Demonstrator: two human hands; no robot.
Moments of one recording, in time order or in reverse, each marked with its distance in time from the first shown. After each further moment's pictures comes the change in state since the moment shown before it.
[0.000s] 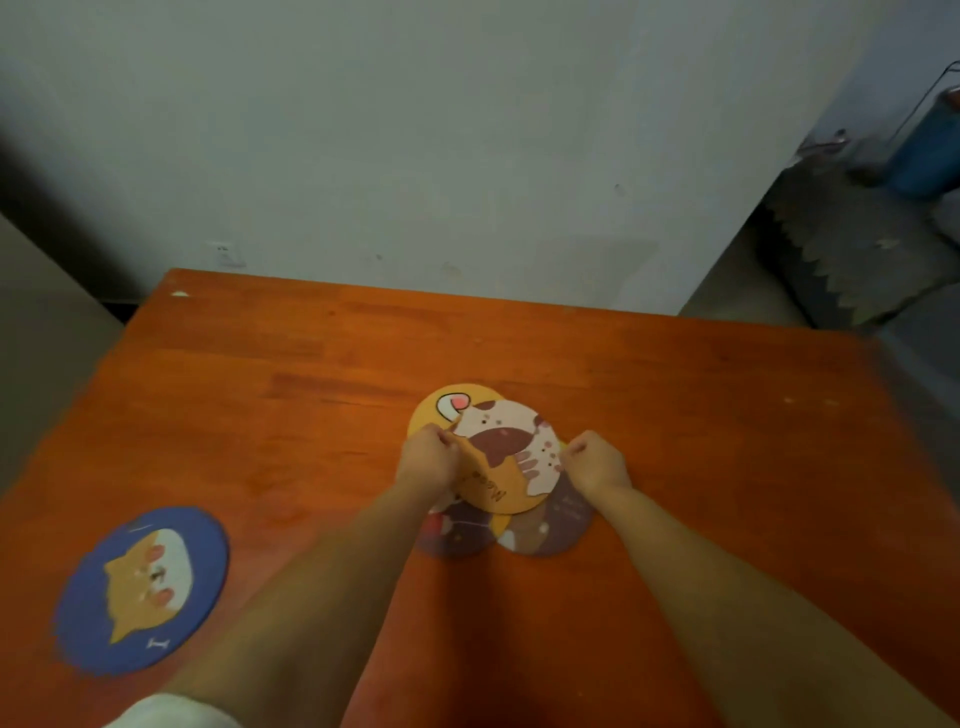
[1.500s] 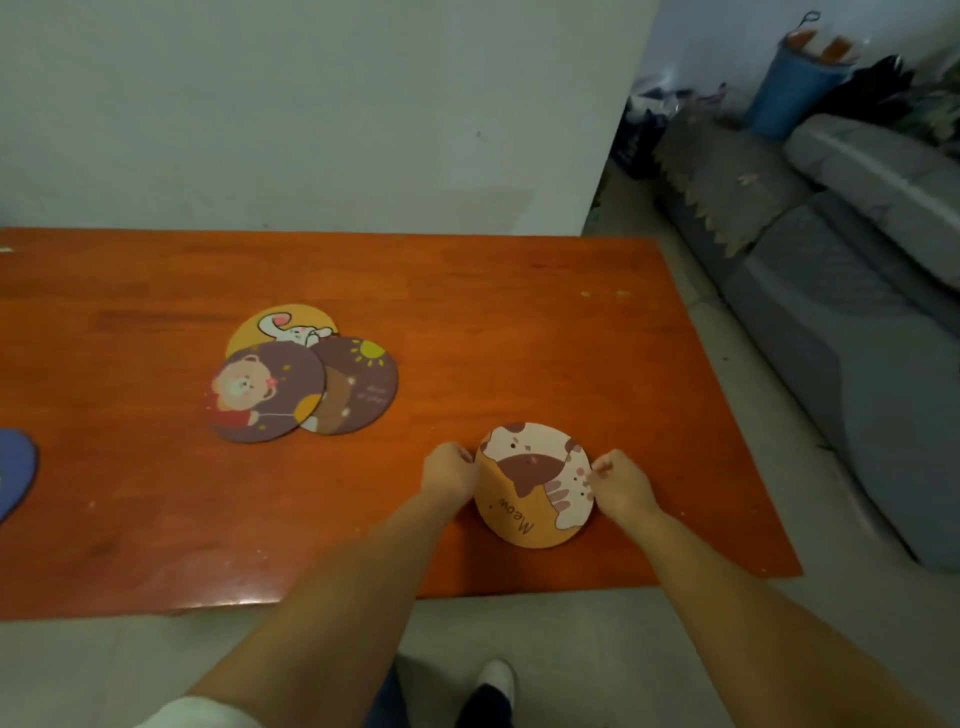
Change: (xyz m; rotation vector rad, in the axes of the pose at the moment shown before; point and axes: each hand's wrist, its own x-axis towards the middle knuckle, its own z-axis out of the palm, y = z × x) left_hand -0.197 0.082 0.243 -0.017 -0.191 -0.008; right_hand -0.086 0.300 -0.124 0.159 0.082 0.187
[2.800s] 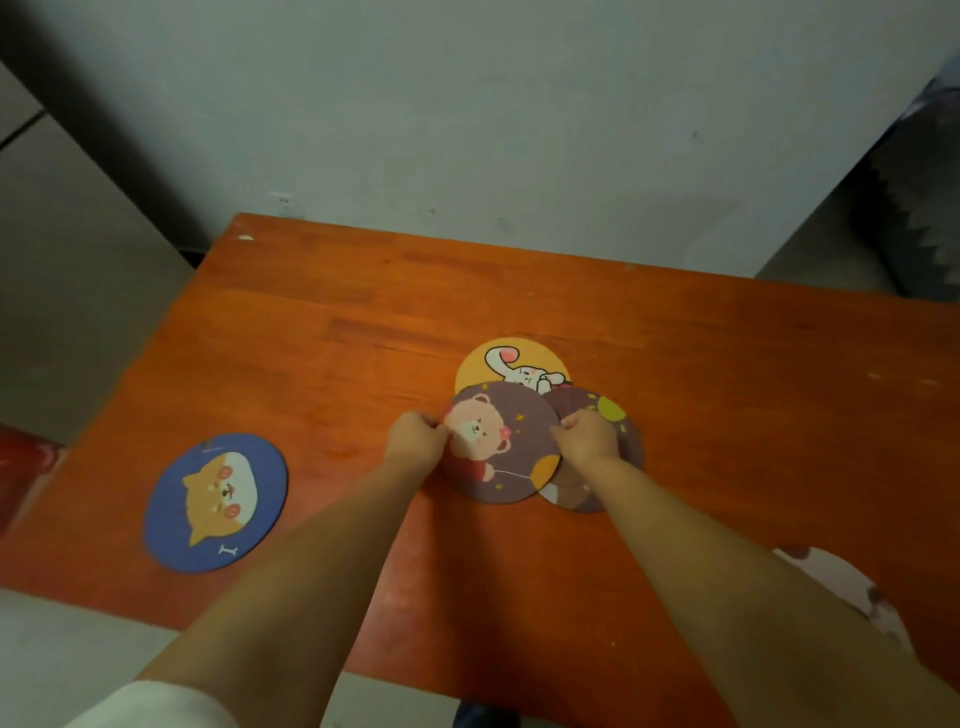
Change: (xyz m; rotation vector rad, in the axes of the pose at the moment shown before) left_hand 0.127 -0.139 -0.300 -0.017 0.297 -0.120; right_hand -0.009 -0.298 0.228 -0.172 -0.194 -0.271
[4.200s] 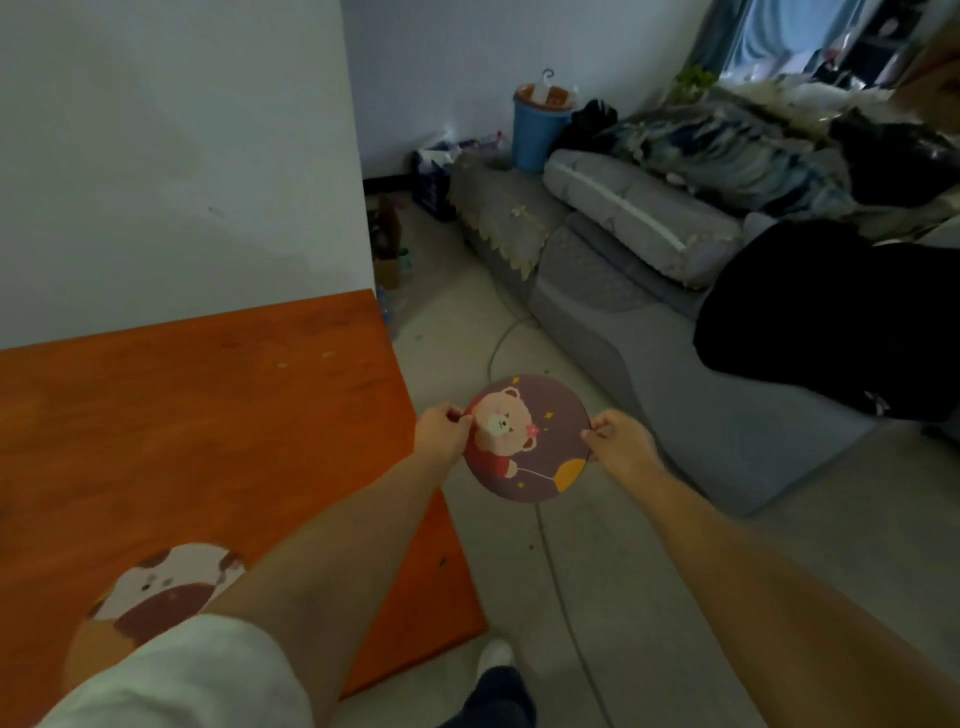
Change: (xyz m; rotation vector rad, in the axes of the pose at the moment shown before) left_hand -0.340 0.394 0.529 -0.107 -0.351 0.502; right_hand -0.126 0.569 -0.467 0.312 0.530 0.243
